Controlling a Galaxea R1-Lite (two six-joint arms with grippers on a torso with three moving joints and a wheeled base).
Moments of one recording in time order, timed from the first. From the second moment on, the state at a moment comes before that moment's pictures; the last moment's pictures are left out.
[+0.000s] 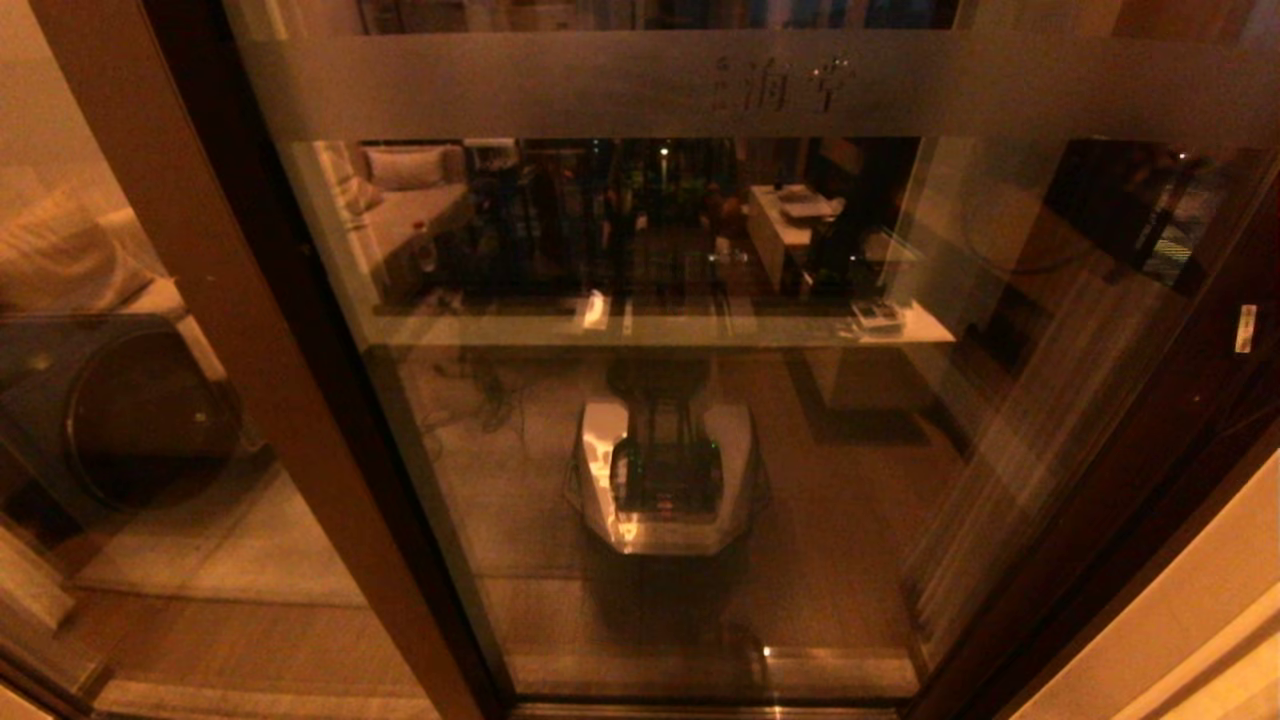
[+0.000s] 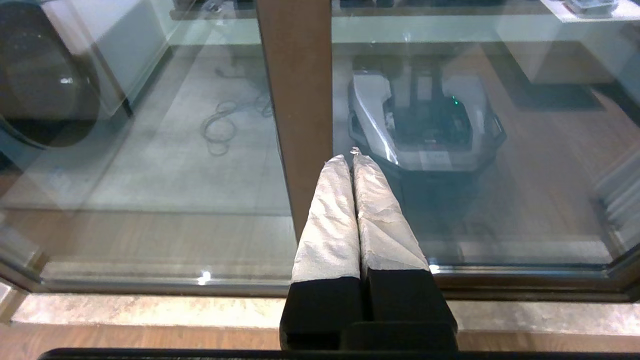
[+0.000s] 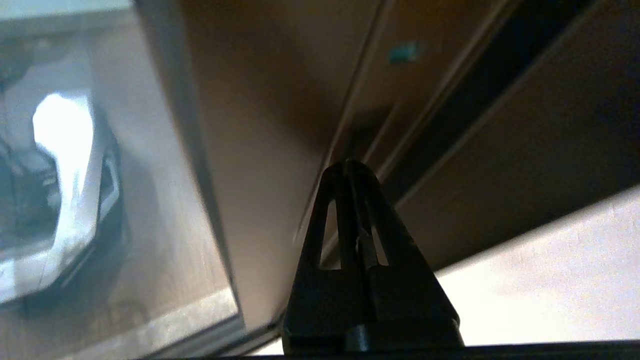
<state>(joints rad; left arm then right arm) 0.00 0.00 -0.05 0.14 -0.02 0.04 -0.47 1.80 -1.25 -0.29 -0.05 -0.18</state>
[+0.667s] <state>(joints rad) 0.00 0.00 -0.05 0.14 -0.02 0.04 -0.45 1.86 -1.29 -0.31 -0.09 -0.18</state>
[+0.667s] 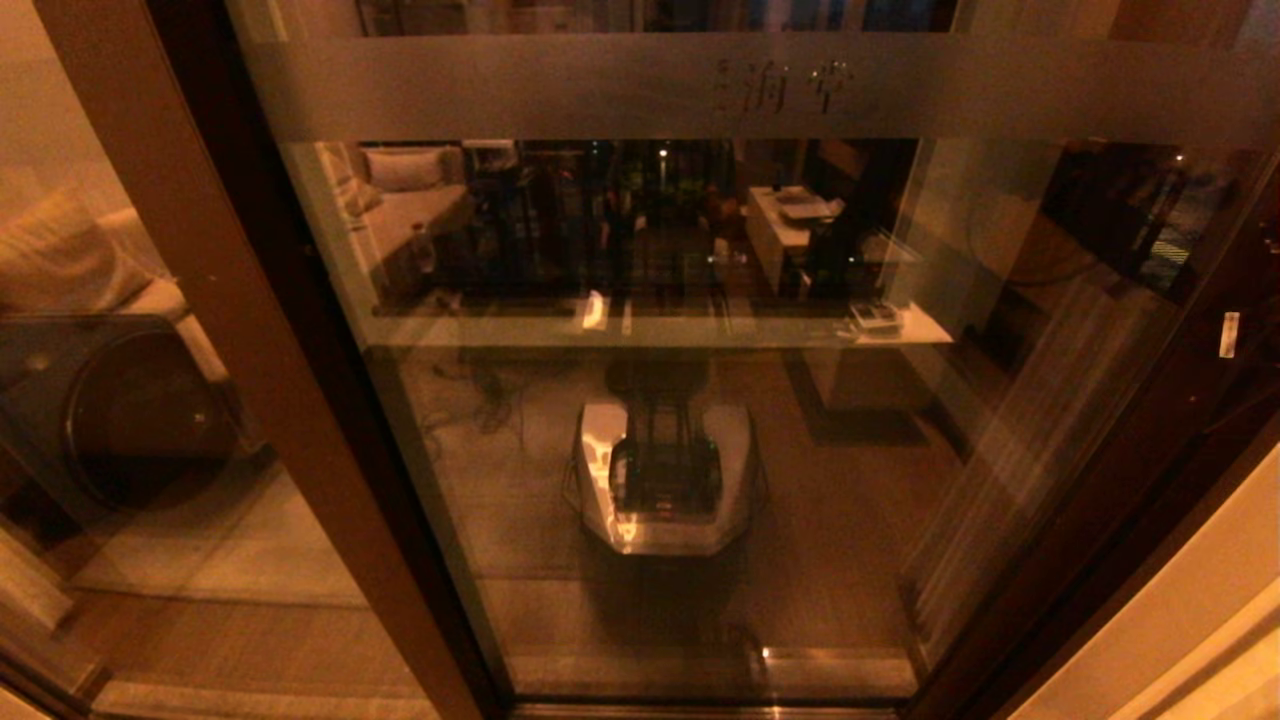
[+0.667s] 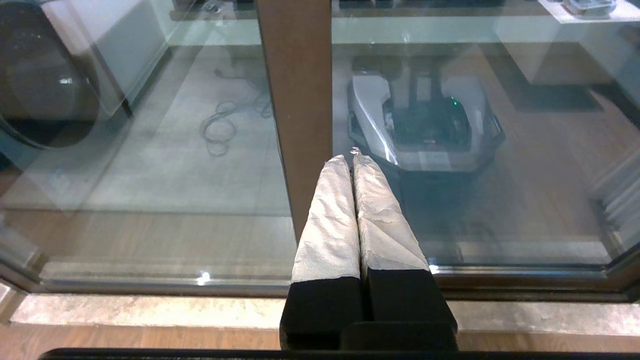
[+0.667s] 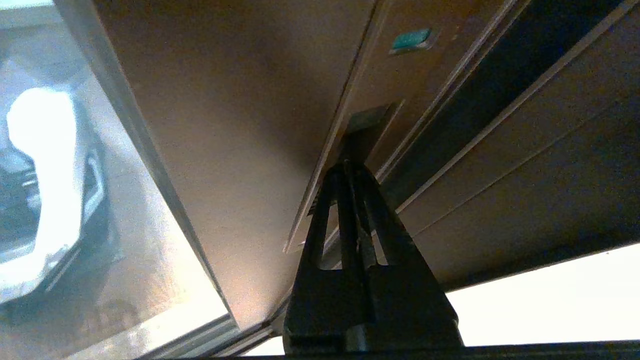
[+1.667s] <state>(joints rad) 0.00 0.00 -0.05 0.14 -0.02 0.04 -0.45 1.91 -1.30 -0.37 -0.09 -0.18</state>
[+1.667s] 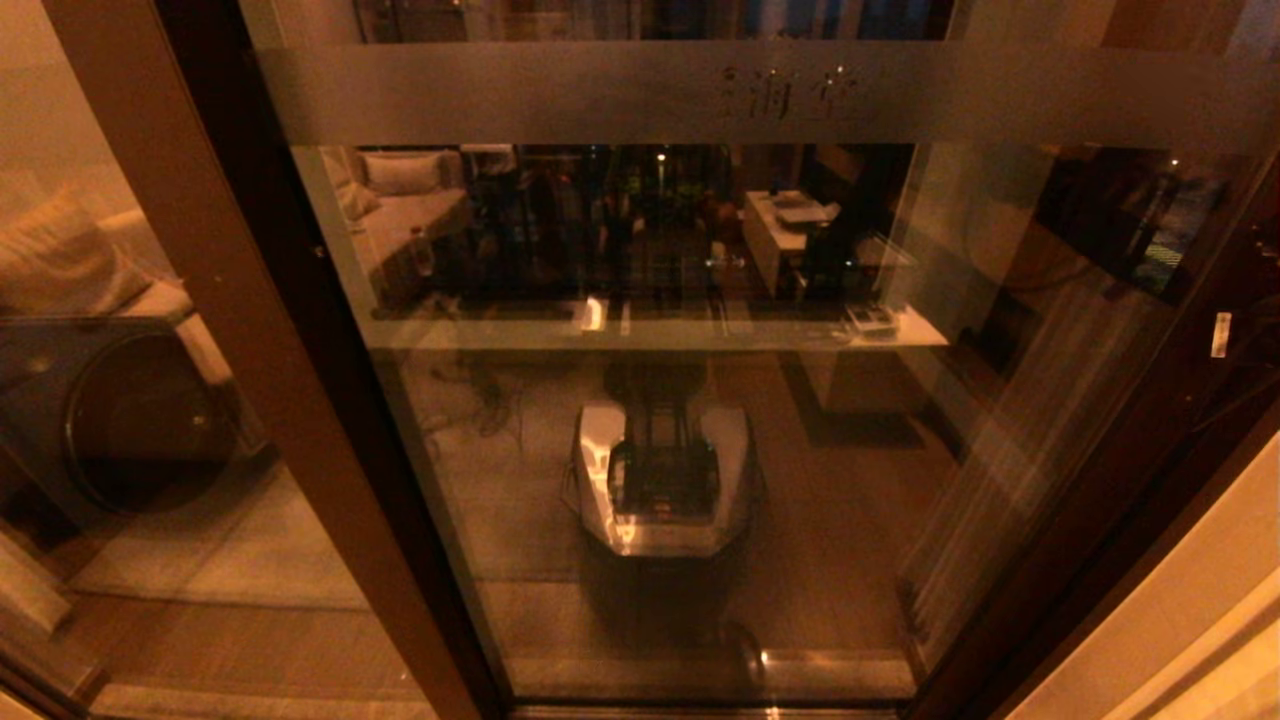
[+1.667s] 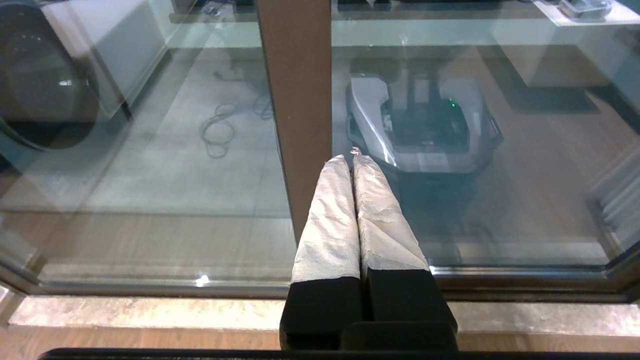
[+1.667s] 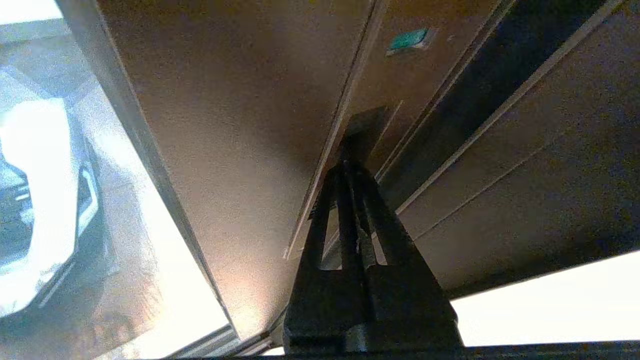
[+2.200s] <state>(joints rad) 0.00 0.00 -0.05 0.14 -0.02 0.04 -0.45 1.89 -1.29 -0.38 -0.10 -0.18</state>
